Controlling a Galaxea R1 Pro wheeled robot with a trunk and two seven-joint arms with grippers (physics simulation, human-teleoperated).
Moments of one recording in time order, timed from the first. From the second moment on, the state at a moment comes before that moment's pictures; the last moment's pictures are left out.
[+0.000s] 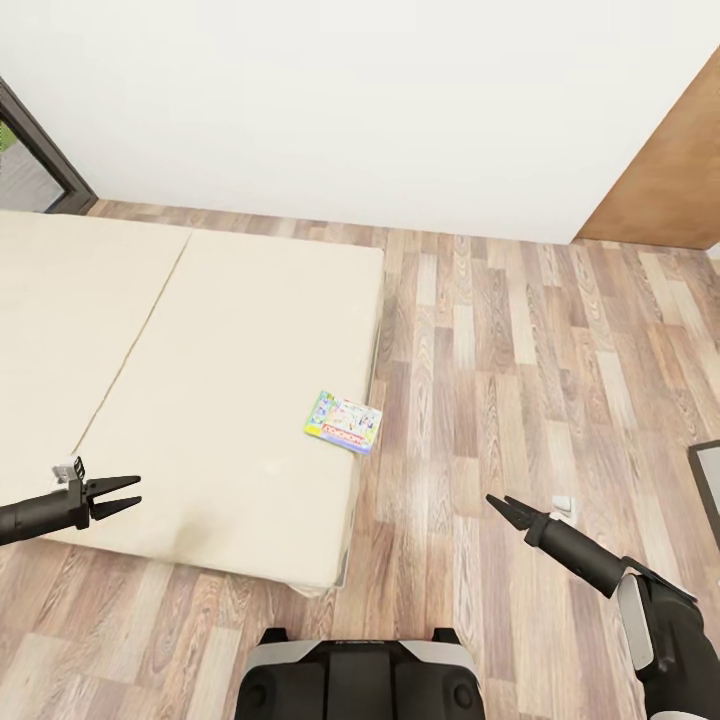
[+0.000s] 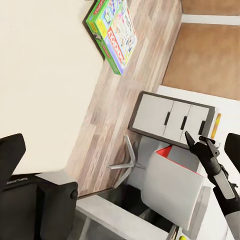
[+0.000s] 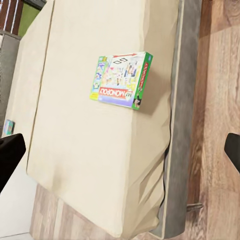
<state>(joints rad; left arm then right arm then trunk) -0.95 0.66 0.05 -0.19 0.19 0.66 -1.57 -0.42 -0.08 -0.55 -1.15 -0.13 0.49 1.13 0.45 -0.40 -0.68</state>
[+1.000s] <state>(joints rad) -0.95 0.66 0.04 -0.19 0.19 0.66 -1.57 -0.42 -0.08 -0.55 -1.15 -0.13 0.49 1.13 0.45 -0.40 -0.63</state>
